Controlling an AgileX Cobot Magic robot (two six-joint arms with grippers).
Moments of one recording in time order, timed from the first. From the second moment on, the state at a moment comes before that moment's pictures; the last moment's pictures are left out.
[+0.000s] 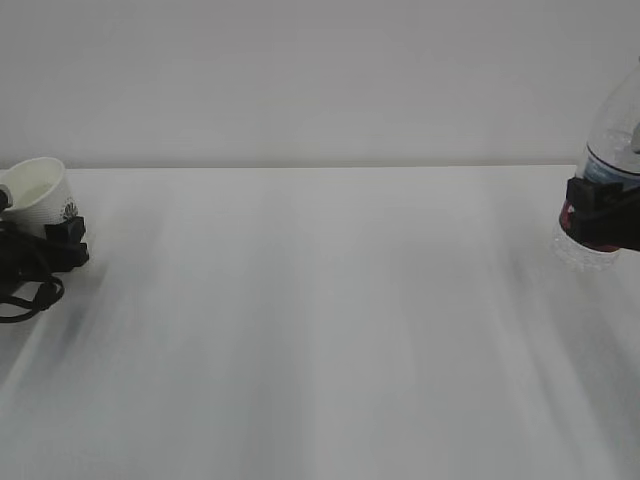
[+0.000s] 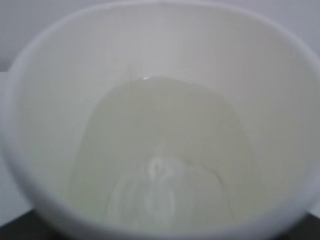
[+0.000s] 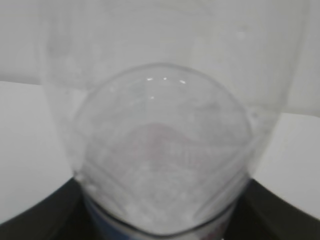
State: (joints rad) left arm 0.00 2.18 -0.71 0.05 -1.12 -0.07; right arm 0.02 1.56 -0.48 -0.02 -0.67 -0.09
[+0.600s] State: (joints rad) left arm 0.00 2.20 -0.71 0.03 -1.16 -0.06; right arm 0.02 1.56 -0.48 -0.02 -0.66 -0.09
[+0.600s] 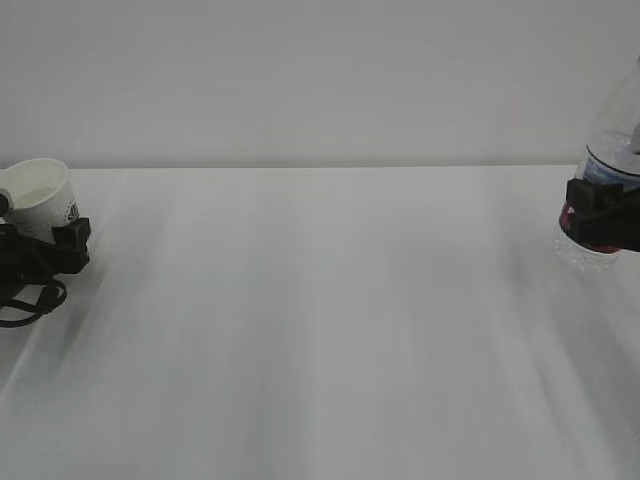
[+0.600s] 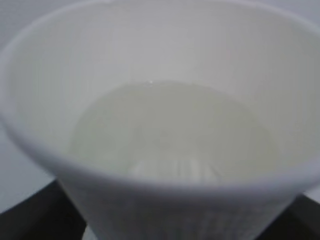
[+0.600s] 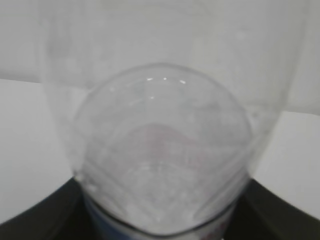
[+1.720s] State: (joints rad) left arm 0.00 2.05 -0.46 0.00 -1.16 -0.05; right arm 0.02 1.56 -0.48 -0.02 -0.66 -0.09
